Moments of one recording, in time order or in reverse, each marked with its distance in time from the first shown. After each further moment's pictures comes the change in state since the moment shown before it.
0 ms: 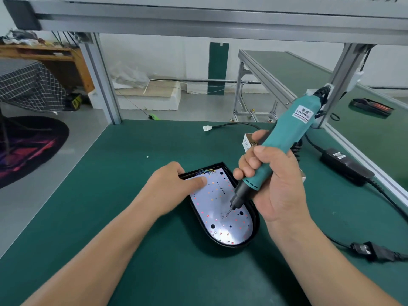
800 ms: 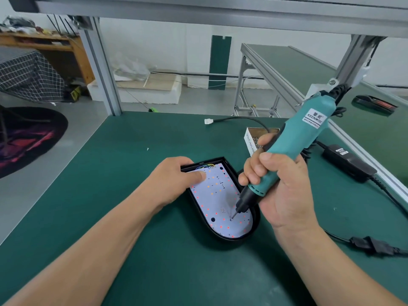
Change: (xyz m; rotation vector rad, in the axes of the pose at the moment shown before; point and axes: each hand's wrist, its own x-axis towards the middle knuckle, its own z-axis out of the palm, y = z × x) left_hand 0.000 -0.002 0.002 -0.298 -0.153 0.091; right_hand -0.018 0.001 -0.008 -0.089 -0.015 -0.031
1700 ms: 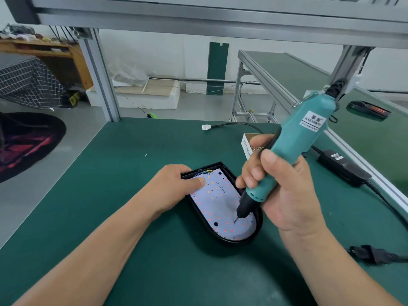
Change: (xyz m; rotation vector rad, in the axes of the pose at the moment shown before) left_hand -0.004 0.005 0.001 -0.009 -0.046 -0.015; right_hand -0.002 -0.015 0.000 -0.061 -0.171 -0.035
